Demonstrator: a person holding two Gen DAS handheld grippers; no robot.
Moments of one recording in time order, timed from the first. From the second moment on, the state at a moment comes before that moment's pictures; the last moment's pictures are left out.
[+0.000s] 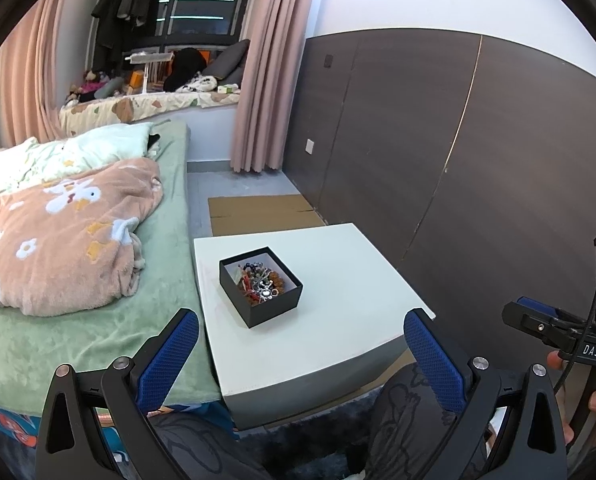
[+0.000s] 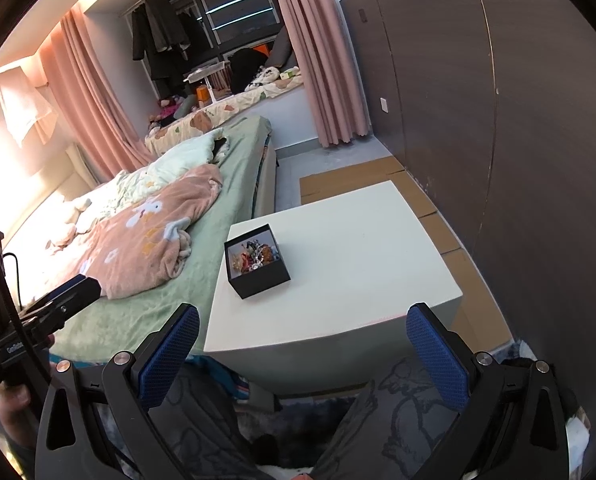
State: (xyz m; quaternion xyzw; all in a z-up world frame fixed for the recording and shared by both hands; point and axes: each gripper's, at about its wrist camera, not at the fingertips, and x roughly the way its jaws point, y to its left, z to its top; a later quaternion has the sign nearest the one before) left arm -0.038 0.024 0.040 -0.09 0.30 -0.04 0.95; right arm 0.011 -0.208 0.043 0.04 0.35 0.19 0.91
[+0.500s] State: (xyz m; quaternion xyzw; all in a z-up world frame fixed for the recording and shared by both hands) left arm -0.041 0.020 0.039 -0.08 0.30 -0.03 0.95; right arm 0.007 -0.212 0.044 0.04 0.36 0.20 0.91
